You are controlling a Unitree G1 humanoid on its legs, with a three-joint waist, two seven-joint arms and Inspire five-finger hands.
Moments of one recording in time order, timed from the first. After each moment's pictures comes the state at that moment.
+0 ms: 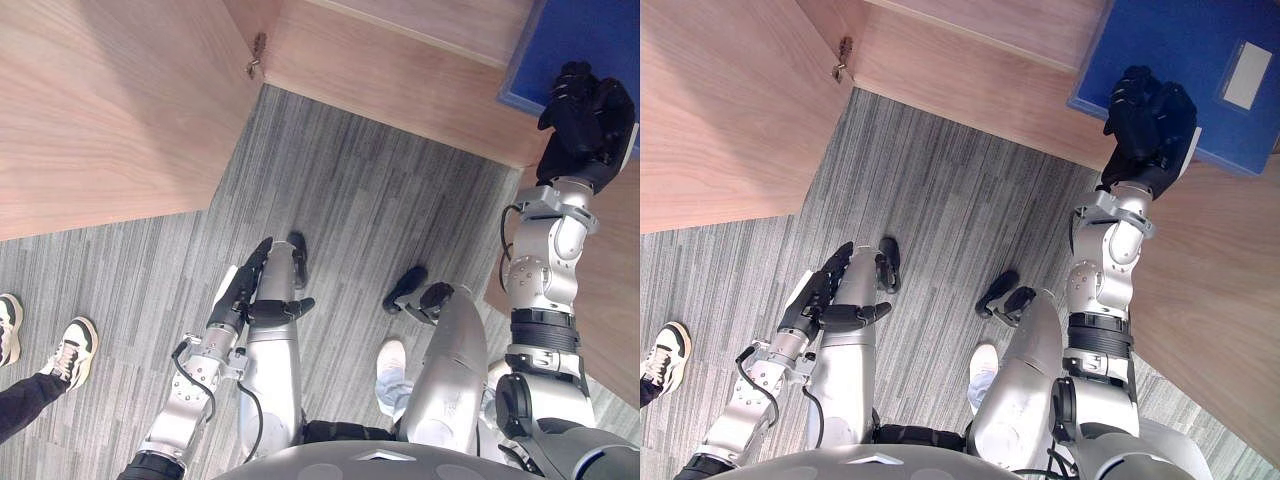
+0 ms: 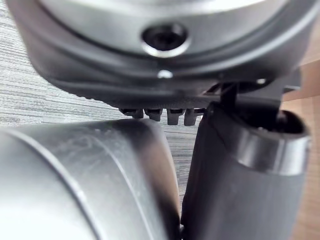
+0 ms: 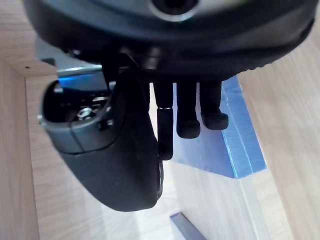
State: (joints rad) left arm 0.21 0.35 -0.20 0.09 -0.11 -0.20 0.00; right arm -0.52 -0.31 -0.30 0.18 0.59 -0.27 -0.21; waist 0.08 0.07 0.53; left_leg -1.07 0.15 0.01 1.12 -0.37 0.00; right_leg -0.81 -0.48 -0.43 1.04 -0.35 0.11
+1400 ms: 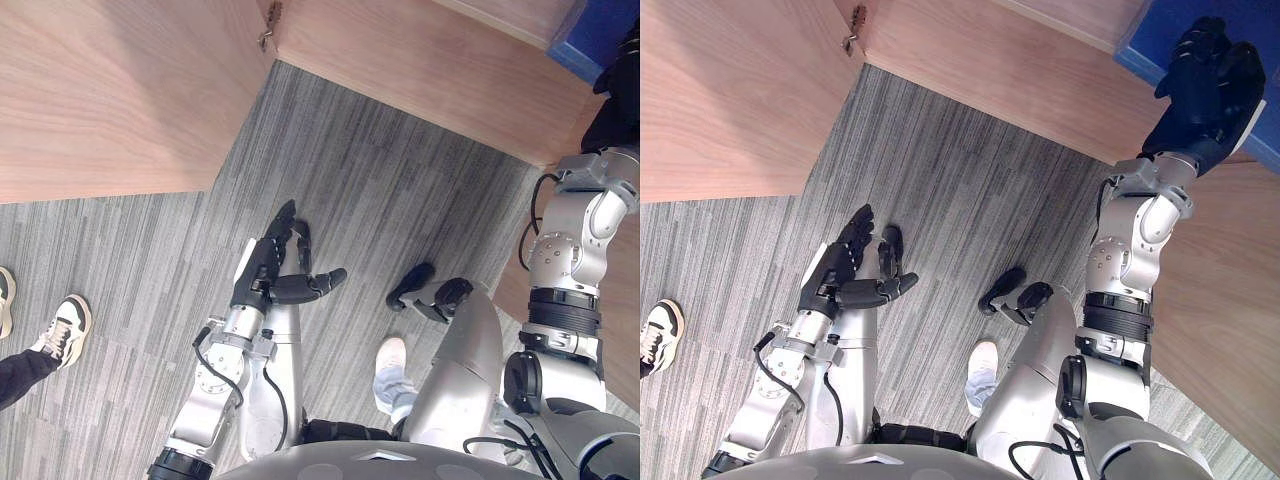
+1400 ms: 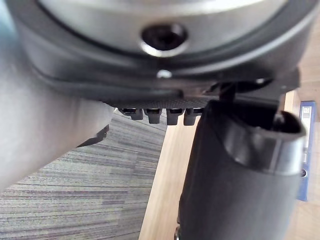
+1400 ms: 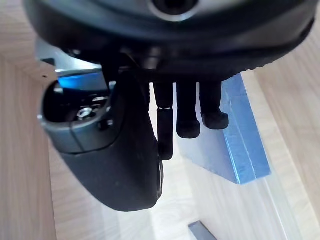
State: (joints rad) left arm 0.20 0.22 -0.24 -0.13 -0.16 -0.19 0.02; right arm -0.61 -0.35 -0.37 0.16 0.61 -0.27 -0.29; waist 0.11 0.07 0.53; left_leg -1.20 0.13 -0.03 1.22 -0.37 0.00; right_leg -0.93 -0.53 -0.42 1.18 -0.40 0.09
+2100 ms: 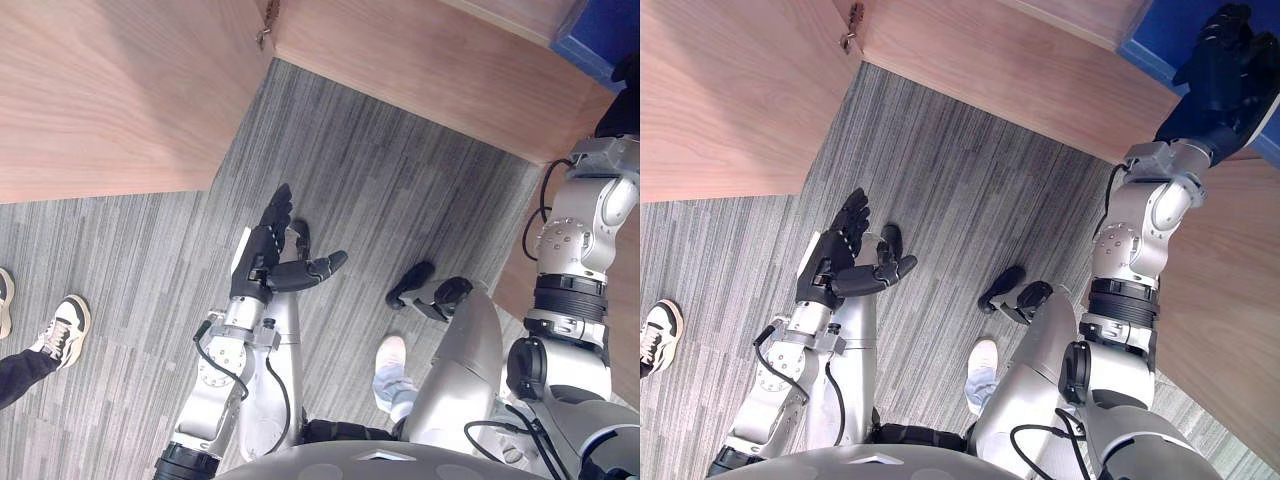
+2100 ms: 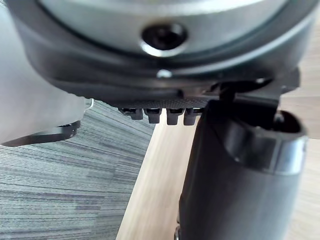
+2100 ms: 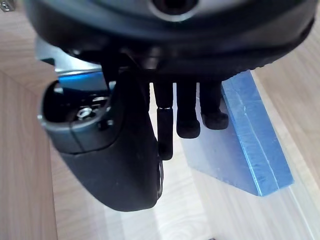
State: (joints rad) left arm 0.16 0.19 -0.23 -0.17 -0.19 -0.19 0.05; right arm -0.68 -0.38 -0.38 0.21 0.64 -0.27 -0.33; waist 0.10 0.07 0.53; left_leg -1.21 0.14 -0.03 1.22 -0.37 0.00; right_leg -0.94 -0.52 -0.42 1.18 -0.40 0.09
